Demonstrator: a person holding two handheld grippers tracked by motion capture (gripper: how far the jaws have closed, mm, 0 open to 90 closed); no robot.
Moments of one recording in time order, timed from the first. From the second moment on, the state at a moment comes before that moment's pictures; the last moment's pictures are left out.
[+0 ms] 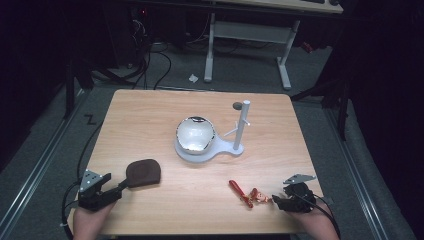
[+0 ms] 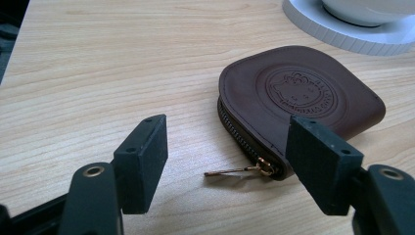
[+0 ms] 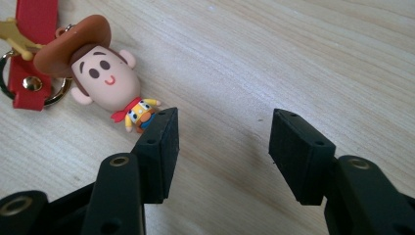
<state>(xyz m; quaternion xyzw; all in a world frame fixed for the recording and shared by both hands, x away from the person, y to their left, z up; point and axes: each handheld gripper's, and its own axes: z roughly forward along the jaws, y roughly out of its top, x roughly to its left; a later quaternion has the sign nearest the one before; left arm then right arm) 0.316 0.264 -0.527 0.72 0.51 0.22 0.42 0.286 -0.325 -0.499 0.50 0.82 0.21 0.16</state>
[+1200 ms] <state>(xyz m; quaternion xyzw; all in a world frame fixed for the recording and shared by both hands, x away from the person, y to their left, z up) 0.319 0.263 -0.530 0.72 0.51 0.21 0.42 0.314 -0.273 -0.478 0.41 0.90 0.13 0.08</state>
